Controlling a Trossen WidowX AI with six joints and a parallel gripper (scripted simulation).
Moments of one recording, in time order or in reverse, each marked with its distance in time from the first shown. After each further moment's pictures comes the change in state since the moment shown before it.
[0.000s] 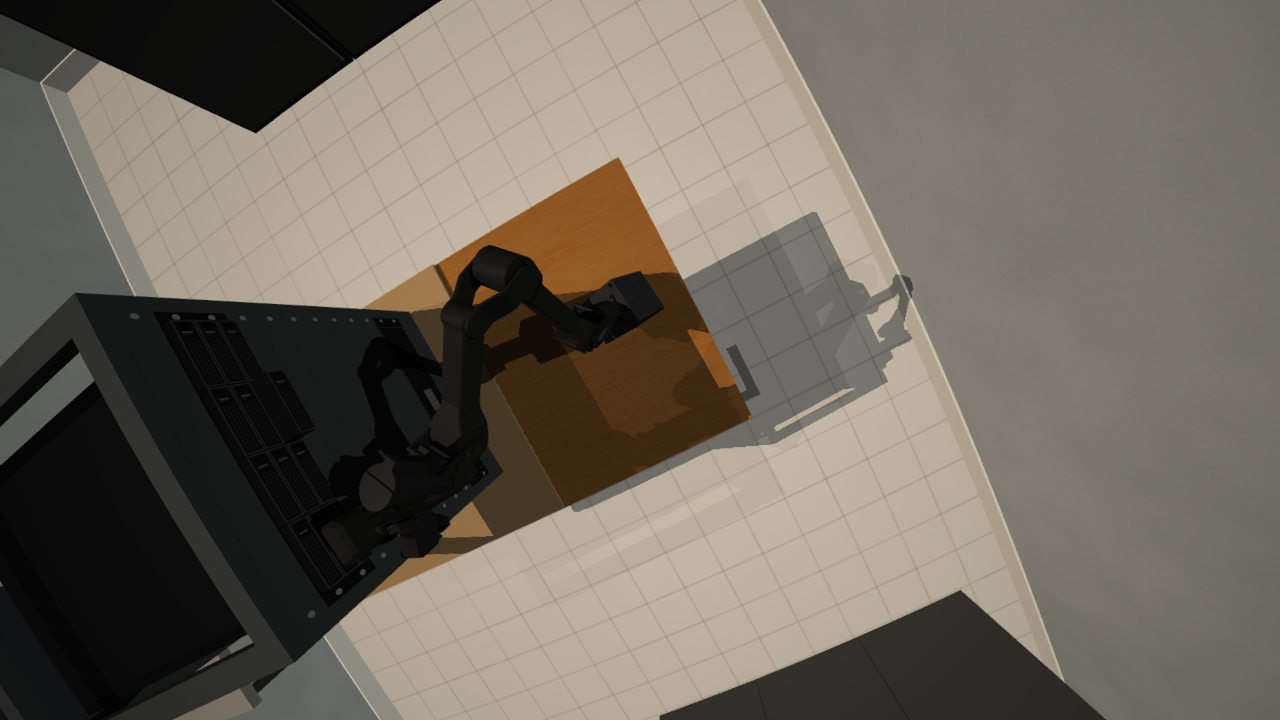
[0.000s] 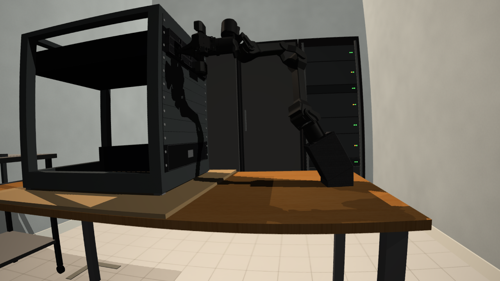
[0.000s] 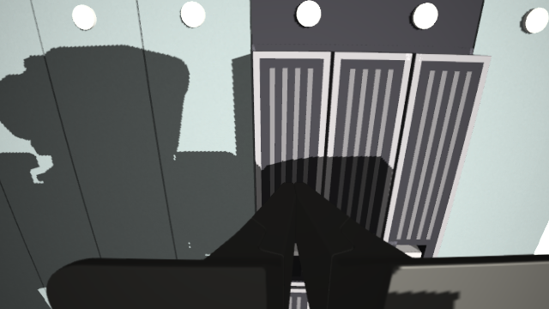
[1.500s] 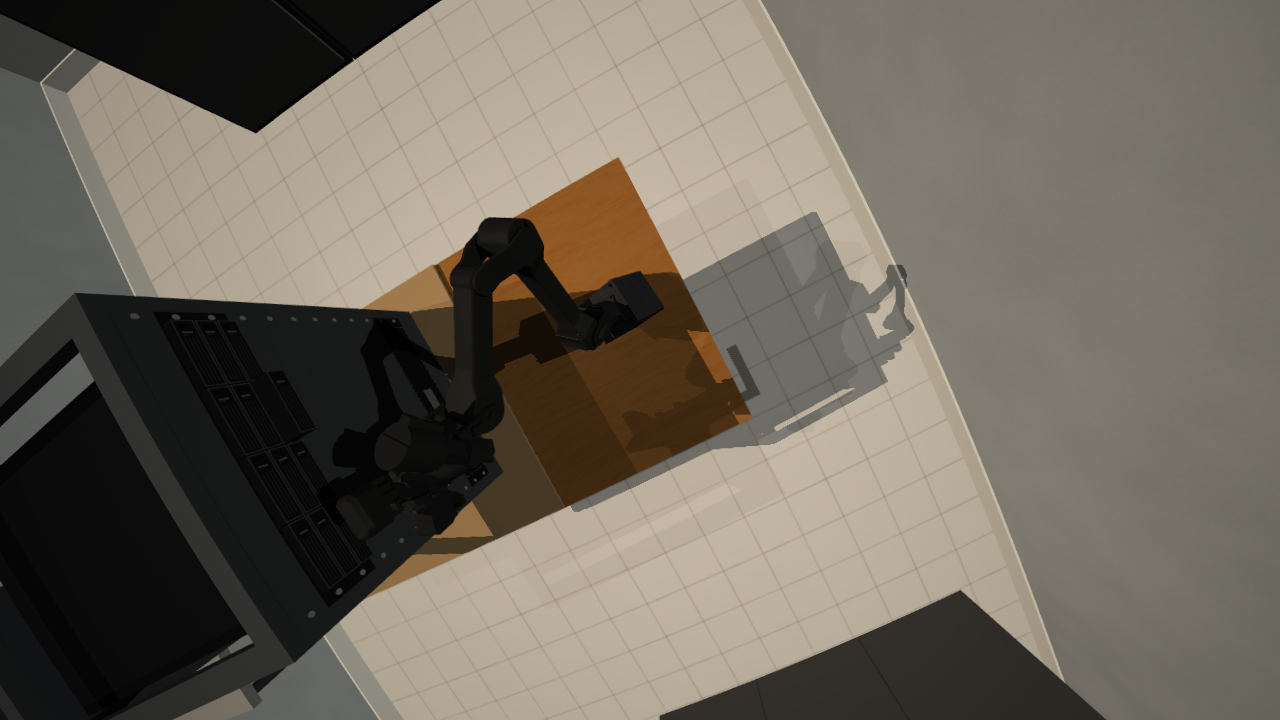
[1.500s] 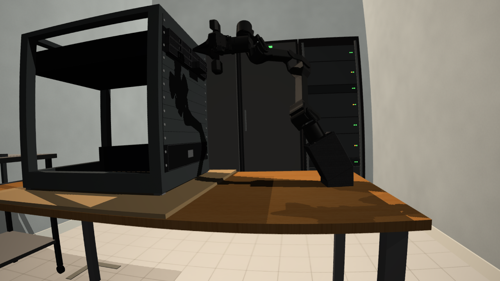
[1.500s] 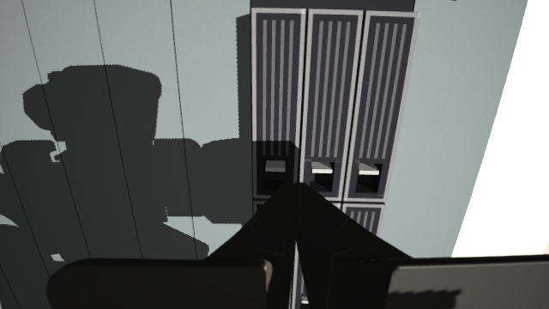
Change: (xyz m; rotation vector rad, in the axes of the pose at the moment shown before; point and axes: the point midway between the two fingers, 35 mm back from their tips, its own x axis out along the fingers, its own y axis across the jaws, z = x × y) arm -0.051 -0.005 -0.020 -0.015 -0.003 0.002
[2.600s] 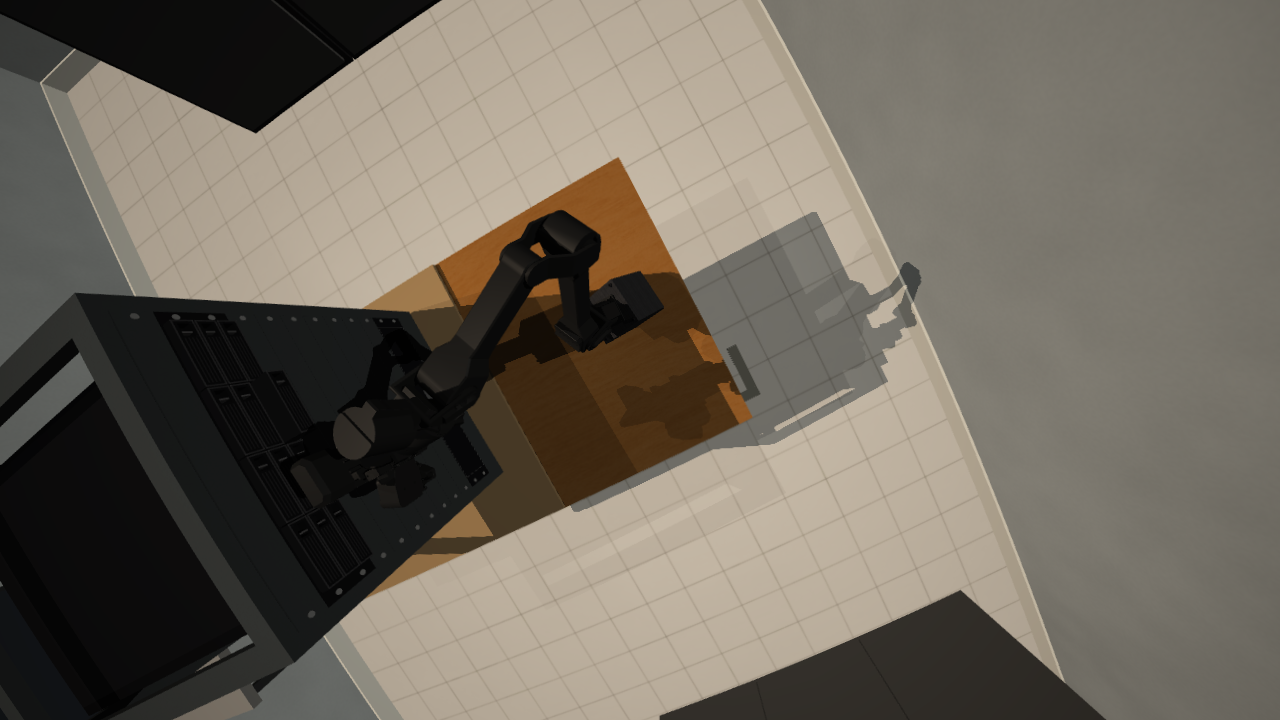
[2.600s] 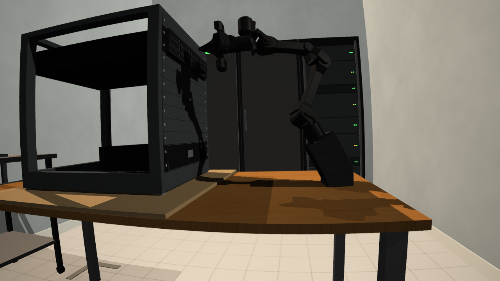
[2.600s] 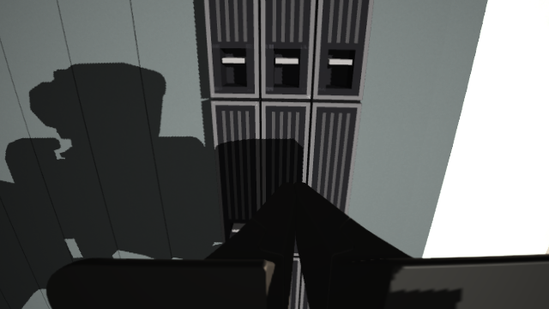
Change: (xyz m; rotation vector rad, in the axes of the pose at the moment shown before) arm -0.003 -0.022 -0.063 0.010 0.012 0.012
